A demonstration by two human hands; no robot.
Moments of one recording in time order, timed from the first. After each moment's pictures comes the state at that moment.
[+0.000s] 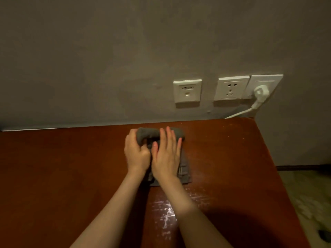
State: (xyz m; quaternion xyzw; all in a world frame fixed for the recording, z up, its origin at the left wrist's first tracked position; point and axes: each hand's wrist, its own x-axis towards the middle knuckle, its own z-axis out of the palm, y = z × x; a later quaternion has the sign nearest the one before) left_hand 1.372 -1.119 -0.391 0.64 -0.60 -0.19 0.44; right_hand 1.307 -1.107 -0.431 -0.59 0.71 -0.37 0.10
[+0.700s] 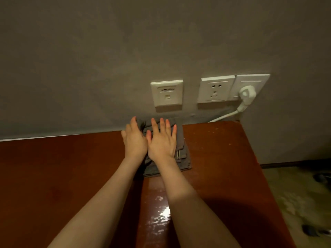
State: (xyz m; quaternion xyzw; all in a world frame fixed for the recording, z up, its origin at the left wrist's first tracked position) left_hand 1.328 -1.208 -0.442 0.70 -0.66 -0.16 0.24; right_hand 1.251 -1.187 -0.452 -0.63 0.74 -0.18 0.15
